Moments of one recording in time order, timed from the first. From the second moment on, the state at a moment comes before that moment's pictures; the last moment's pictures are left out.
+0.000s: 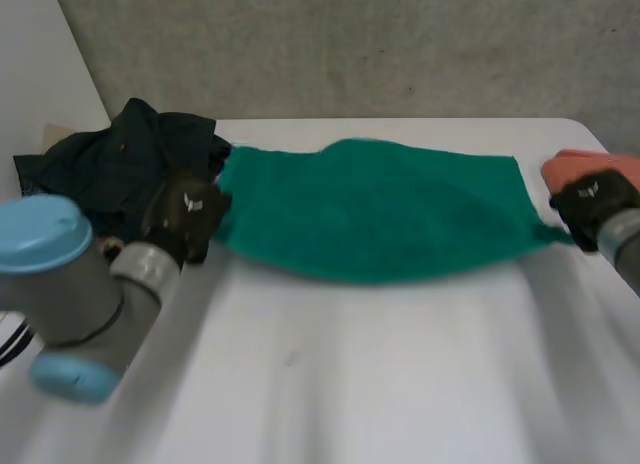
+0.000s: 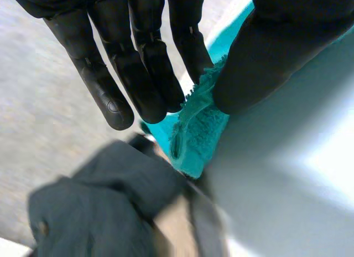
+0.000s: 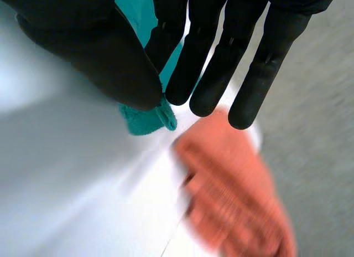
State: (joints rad) left arm 4.34 -1.93 -1.75 3.53 -1.47 3.81; right arm 1.63 -1.14 1.49 0.02 1.49 2.30; left_hand 1.14 1.20 1.19 1.20 0.99; right_hand 1.12 1.18 1.19 1.20 1.02
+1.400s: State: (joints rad) left arm 4.24 -2.23 -1.27 3.26 -1.66 3.88; right arm 1.57 -1.05 1.38 0.02 1.40 2.35; left_hand 0.19 0.20 0.21 0.20 0.05; right_hand 0.22 0.21 0.20 0.20 0.04
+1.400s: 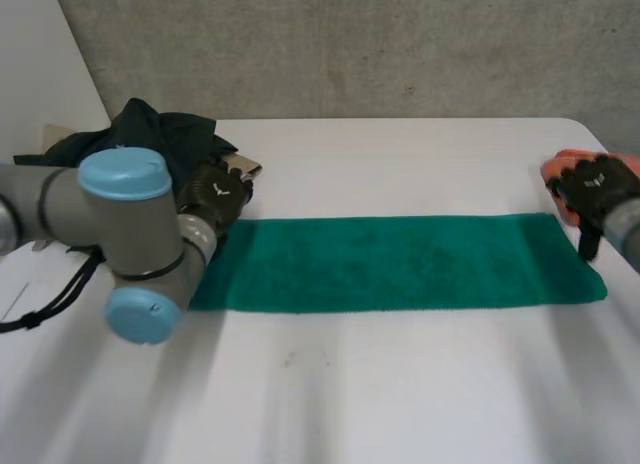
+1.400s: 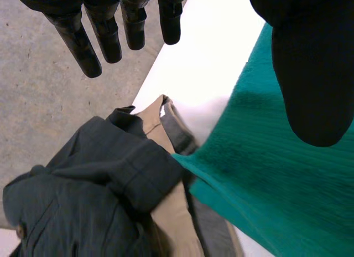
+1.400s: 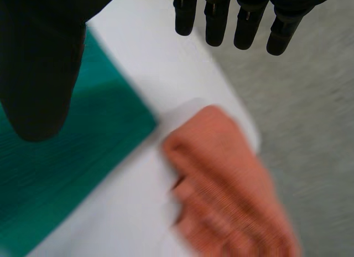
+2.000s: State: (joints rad) left arm 4.25 -2.08 -1.51 3.35 -1.62 3.74; right arm 1.33 -1.03 1.56 -0.05 1.26 2.34; left_hand 0.19 0.20 0.21 0.20 0.05; right_hand 1.12 1.18 1.18 1.19 1.00
